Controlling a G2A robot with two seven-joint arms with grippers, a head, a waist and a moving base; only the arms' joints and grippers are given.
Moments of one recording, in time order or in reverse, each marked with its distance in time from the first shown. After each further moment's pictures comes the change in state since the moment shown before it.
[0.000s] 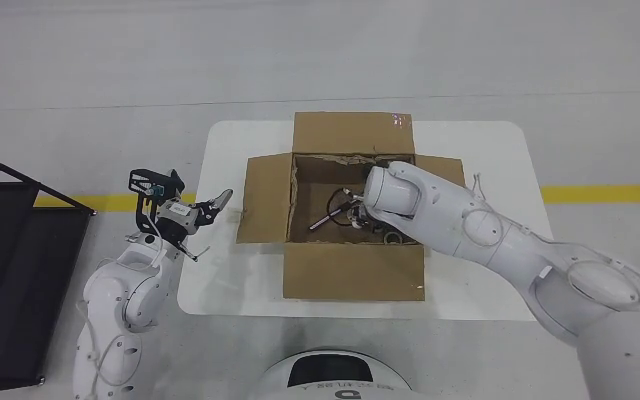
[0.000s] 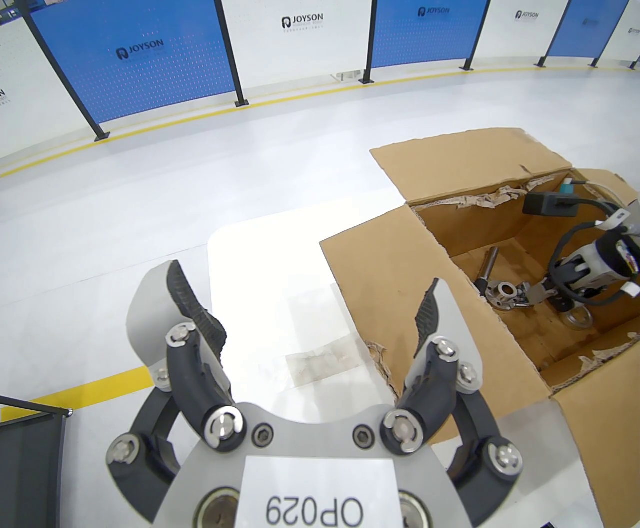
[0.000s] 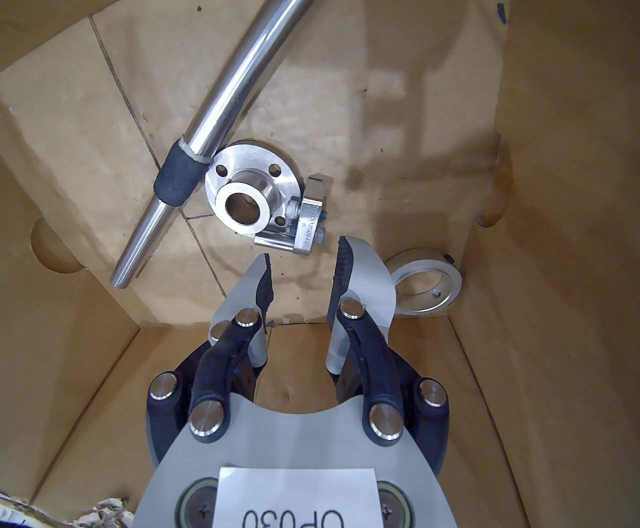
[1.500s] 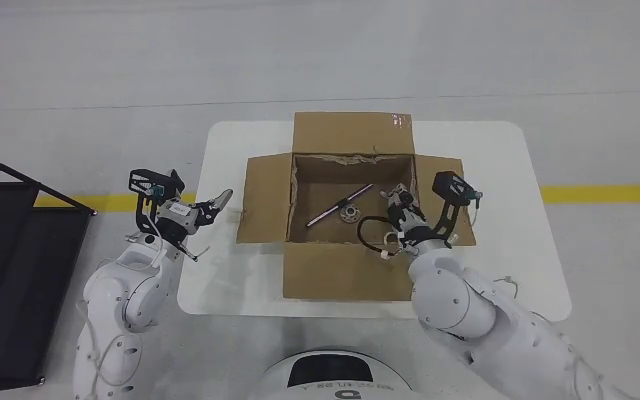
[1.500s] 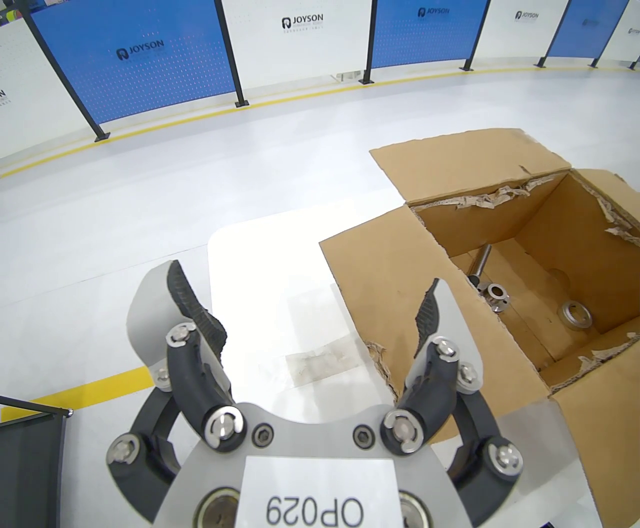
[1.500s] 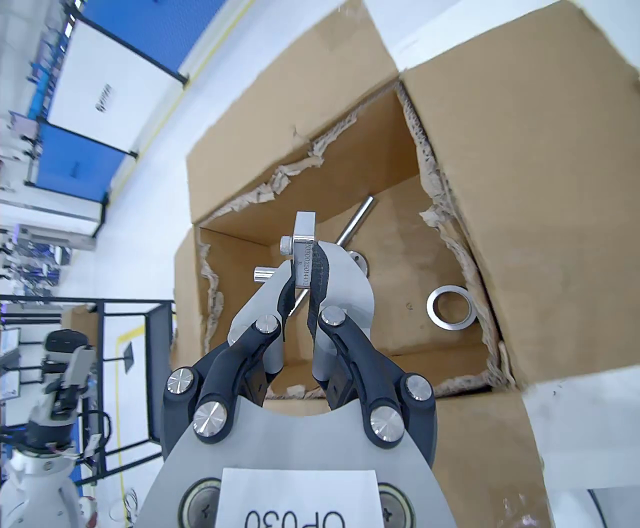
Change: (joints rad) left arm 0.000 0.000 0.000 0.000 0.000 0.000 0.000; right arm -0.980 0.279 0.747 -1.051 -0.158 -0.055 -1.036
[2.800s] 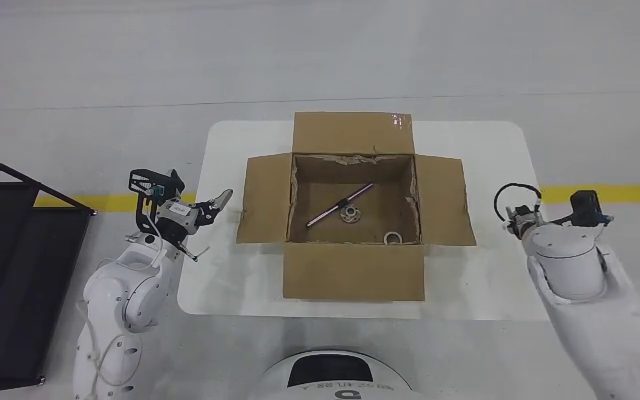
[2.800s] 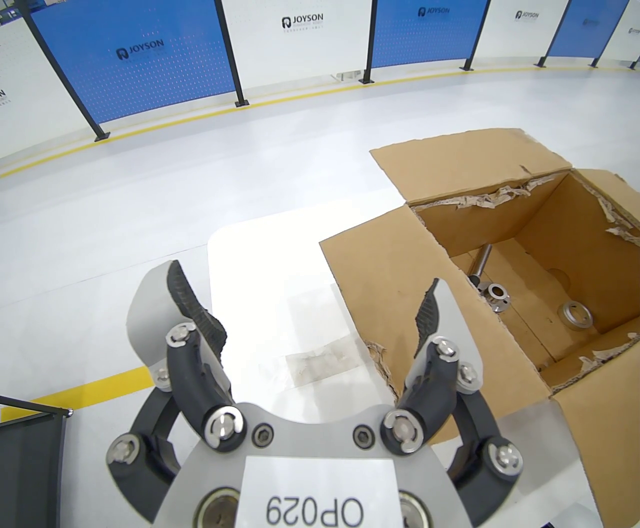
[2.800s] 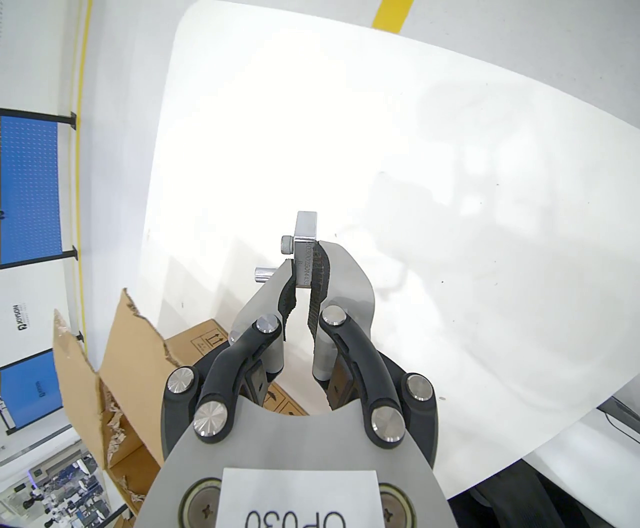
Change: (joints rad) left arm 0.000 0.000 0.000 0.000 0.000 0.000 0.000; right arm -0.169 0.016 0.682 0.445 0.269 0.055 0.277
